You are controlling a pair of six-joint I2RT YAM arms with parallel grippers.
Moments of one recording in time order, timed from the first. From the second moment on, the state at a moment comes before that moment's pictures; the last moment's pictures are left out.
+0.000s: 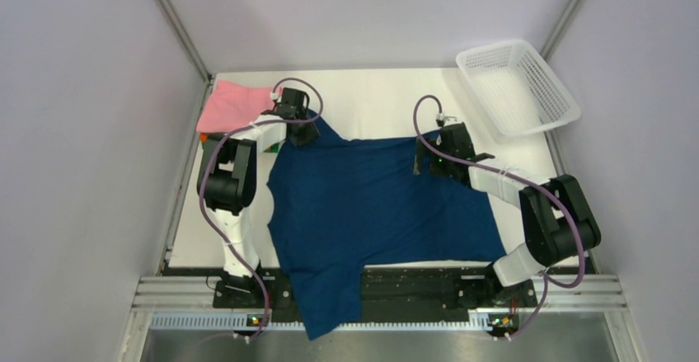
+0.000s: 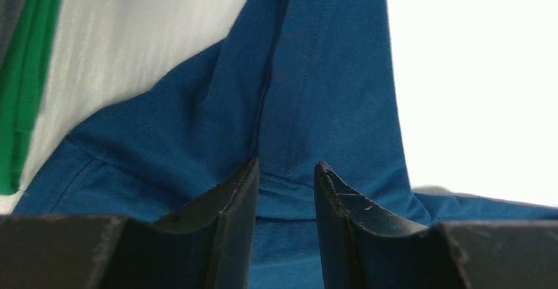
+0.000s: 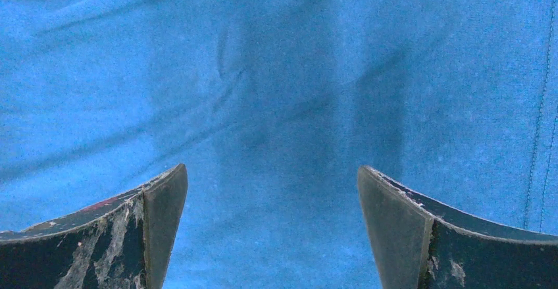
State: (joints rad) left arm -0.22 2.00 1.38 -0.30 -0.02 -0.71; right arm 0.35 1.53 0.79 -0.06 0.03 0.34
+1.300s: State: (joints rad) left arm -0.22 2.01 1.43 -0.31 0.07 -0.75; right arm 0.35 1.53 0.78 -0.08 0.06 0.34
